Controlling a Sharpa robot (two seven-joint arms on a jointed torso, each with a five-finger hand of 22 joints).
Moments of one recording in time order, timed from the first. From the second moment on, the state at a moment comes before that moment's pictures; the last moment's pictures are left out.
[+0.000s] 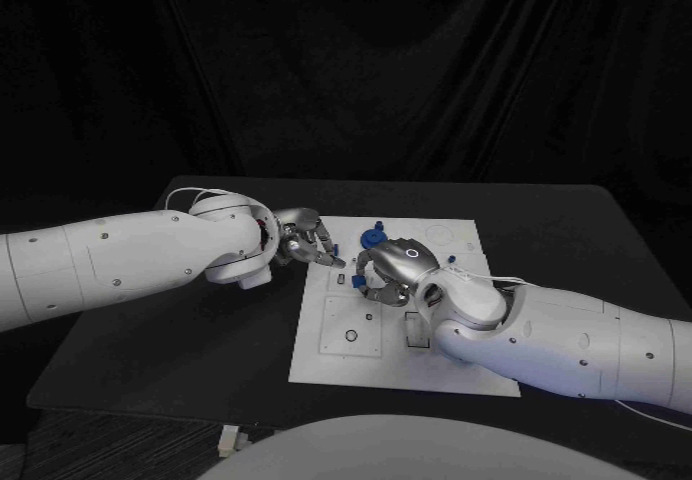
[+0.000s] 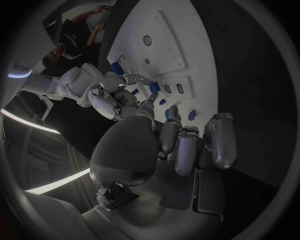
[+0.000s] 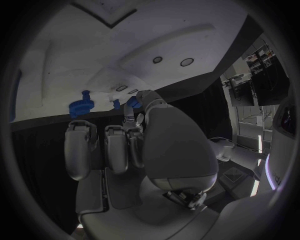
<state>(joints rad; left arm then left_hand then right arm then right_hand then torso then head) 1.30 -0.84 -0.21 1.56 -1.03 -0.02 -0.31 1.32 0.05 -0.07 0.29 0.21 0.82 0.12 0.22 0.56 1.38 0.03 1.26 1.31 1.47 -0.03 1.53 1.31 0.05 1.42 0.08 1.32 1.31 1.07 -0.53 -0.21 1.50 -1.74 -0.47 -0.35 1.42 -0.11 0.14 0.19 0.72 0.85 0.09 0.50 0.31 1.47 0.02 1.57 1.31 1.47 -0.05 1.53 1.31 0.02 1.47 0.06 1.46 1.31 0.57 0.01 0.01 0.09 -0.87</state>
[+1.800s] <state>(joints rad) 1.25 -0.76 -0.21 1.50 -1.03 -0.02 -0.11 1.44 0.11 -0.16 0.29 0.46 0.97 0.10 0.21 0.35 1.34 0.04 1.29 1.29 1.47 -0.02 1.54 1.31 0.05 1.40 0.09 1.31 1.31 1.09 -0.59 -0.21 1.57 -1.71 -0.56 -0.34 1.40 -0.13 0.15 0.18 0.70 0.86 0.08 0.50 0.32 1.47 0.01 1.57 1.31 1.47 -0.05 1.53 1.31 0.02 1.47 0.06 1.46 1.31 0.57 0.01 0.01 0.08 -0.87</state>
